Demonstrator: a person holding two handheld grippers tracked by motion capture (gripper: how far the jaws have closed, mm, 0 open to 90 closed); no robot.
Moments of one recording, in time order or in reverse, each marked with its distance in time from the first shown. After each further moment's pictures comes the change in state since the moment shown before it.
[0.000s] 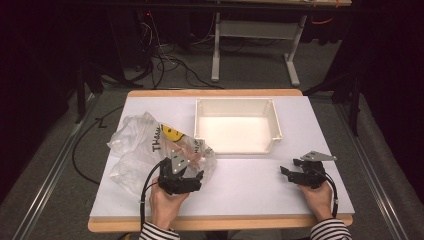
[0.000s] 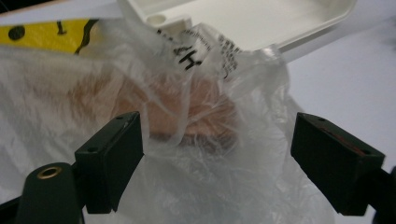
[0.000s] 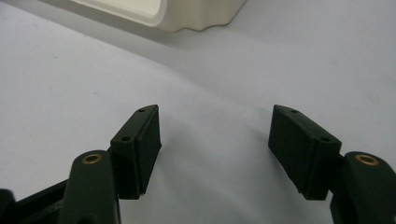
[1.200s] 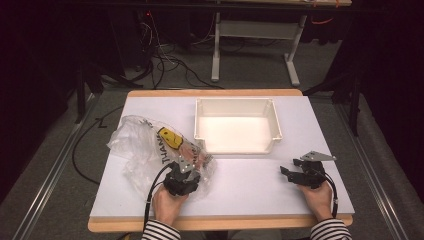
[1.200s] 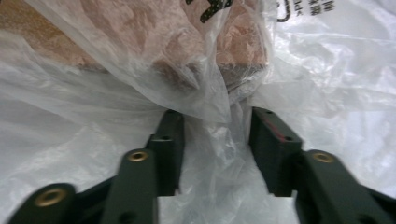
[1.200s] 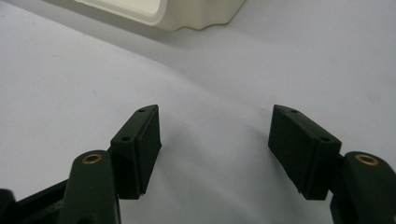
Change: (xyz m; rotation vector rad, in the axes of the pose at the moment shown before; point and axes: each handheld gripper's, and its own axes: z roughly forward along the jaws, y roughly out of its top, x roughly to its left) left arm 0.004 -0.027 0.045 0.166 -0.073 0.042; right arm 0.000 0.000 0.000 0.002 -0.004 -0.006
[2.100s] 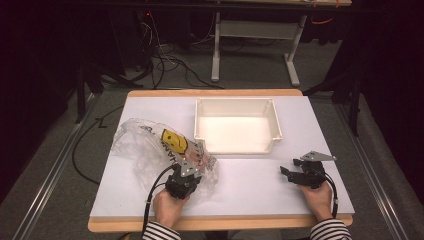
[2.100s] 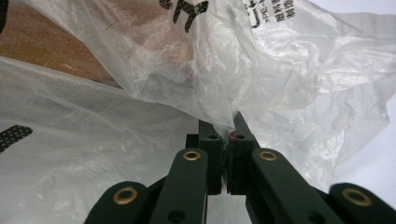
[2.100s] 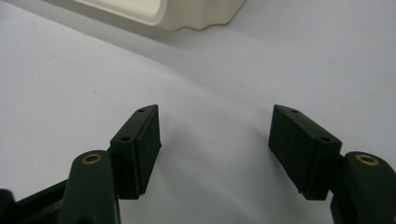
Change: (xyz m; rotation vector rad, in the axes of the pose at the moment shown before) left arm -0.012 0.002 -0.011 -0.029 -0.097 0.060; right arm 0.000 0.000 0.000 -0.001 0.001 0.000
